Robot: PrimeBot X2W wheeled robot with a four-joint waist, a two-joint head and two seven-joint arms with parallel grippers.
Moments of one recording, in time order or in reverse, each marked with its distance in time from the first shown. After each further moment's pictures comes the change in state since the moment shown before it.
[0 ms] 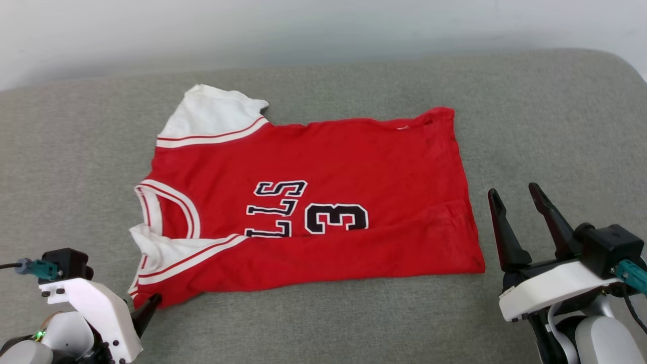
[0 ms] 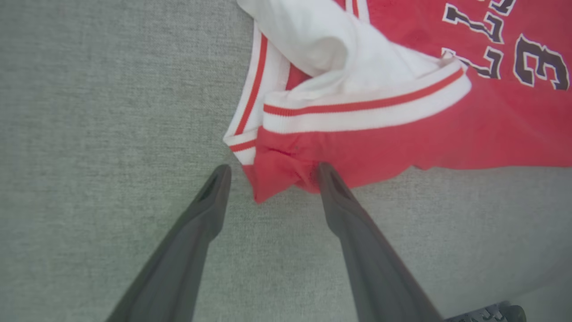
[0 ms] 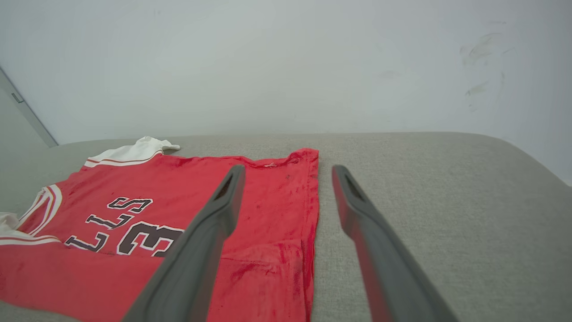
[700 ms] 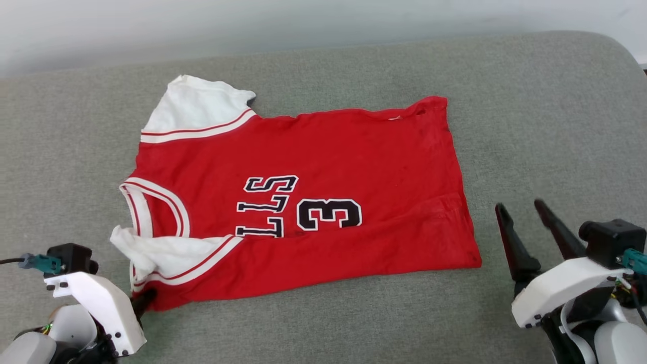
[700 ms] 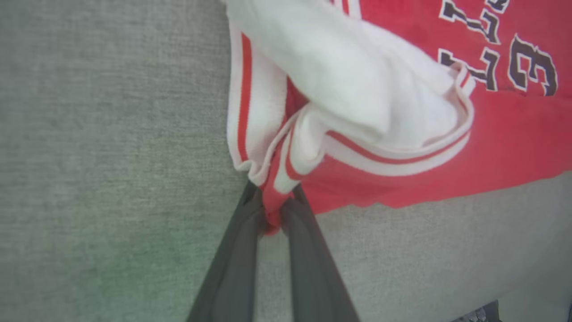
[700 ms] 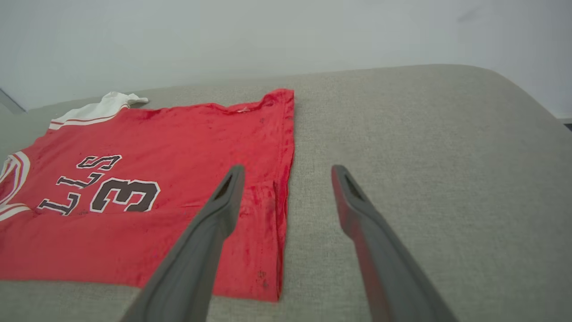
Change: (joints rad) left arm -0.050 -0.040 -0.002 0.116 -0.052 -0.089 0.000; right arm 0.021 0.001 -0.042 -0.051 0.027 0.000 0.173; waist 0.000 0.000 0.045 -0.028
